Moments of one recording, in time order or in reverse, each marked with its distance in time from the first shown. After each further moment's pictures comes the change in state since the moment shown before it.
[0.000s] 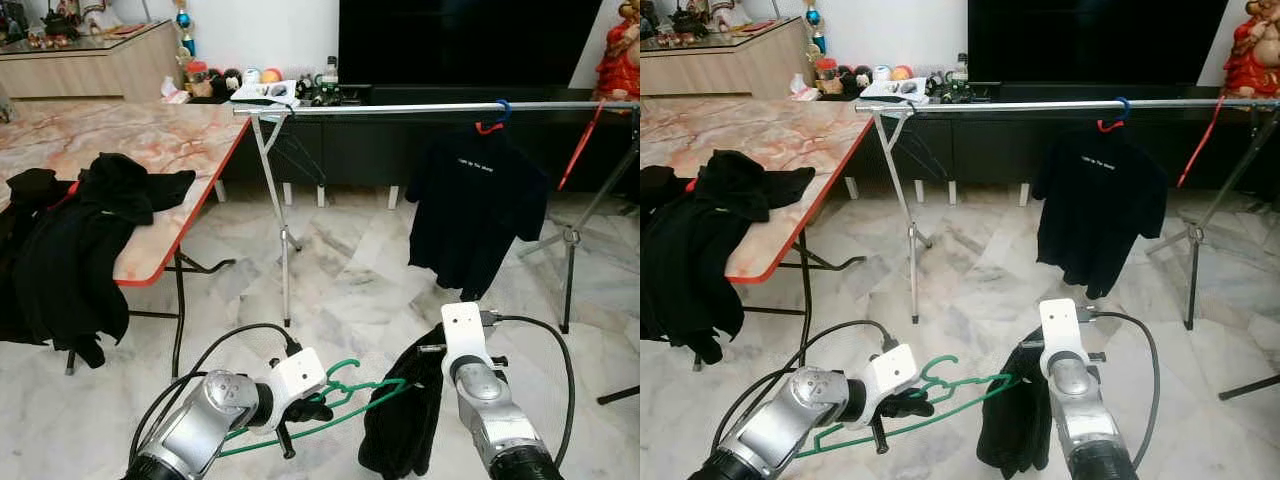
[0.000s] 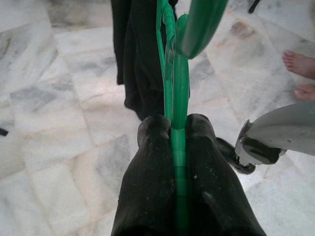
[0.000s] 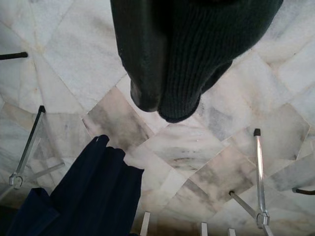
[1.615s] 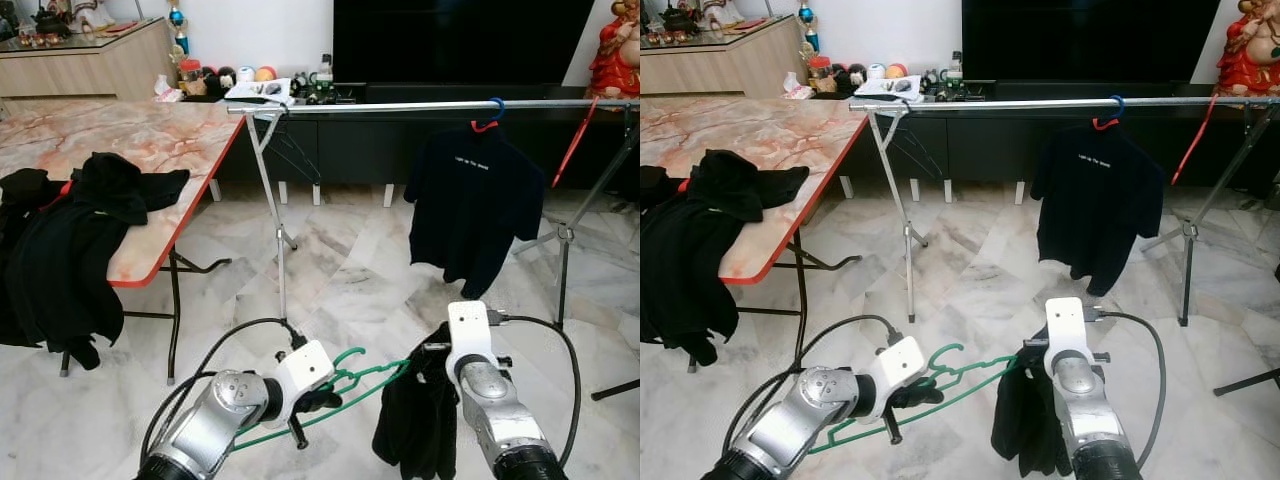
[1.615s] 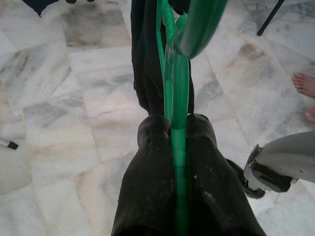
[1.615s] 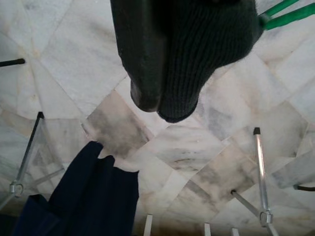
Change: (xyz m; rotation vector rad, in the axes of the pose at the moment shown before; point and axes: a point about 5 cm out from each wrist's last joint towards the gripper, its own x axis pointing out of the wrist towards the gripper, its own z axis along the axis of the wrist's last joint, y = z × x) left arm 0.008 -0.001 0.012 -0.013 -0.079 0.067; right arm -0.001 -0.003 0.002 0.031 0.004 0.010
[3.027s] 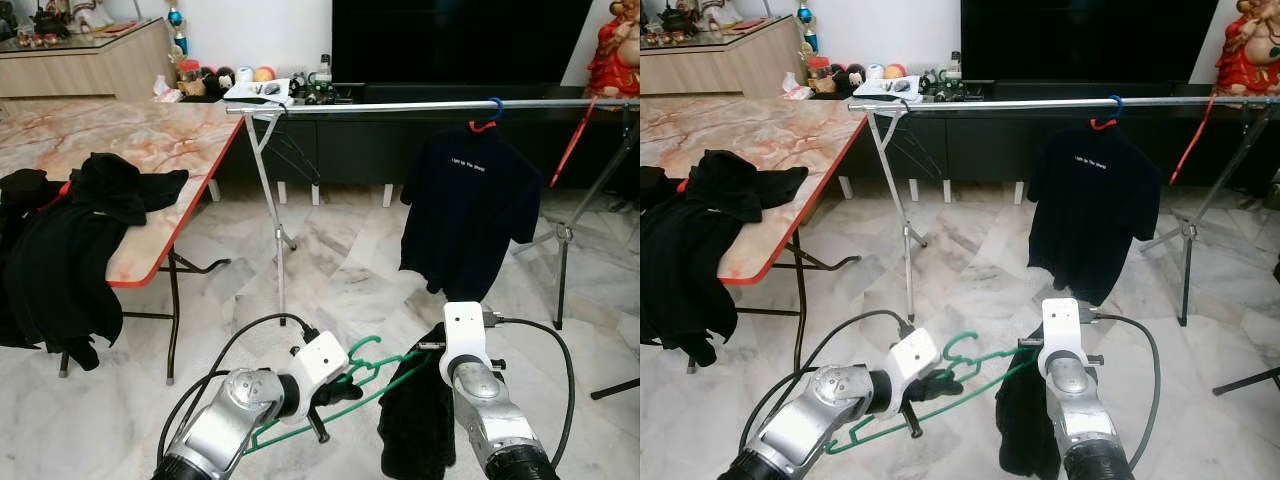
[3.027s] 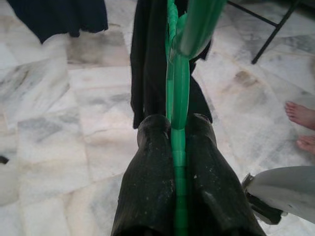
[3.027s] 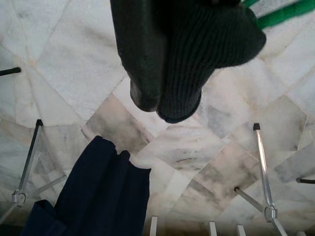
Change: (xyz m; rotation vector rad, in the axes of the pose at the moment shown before) left arm 0.008 -0.005 0.018 -0.062 -0.077 0.014; right arm 0.000 0.006 0.000 0.053 0.008 -0.025
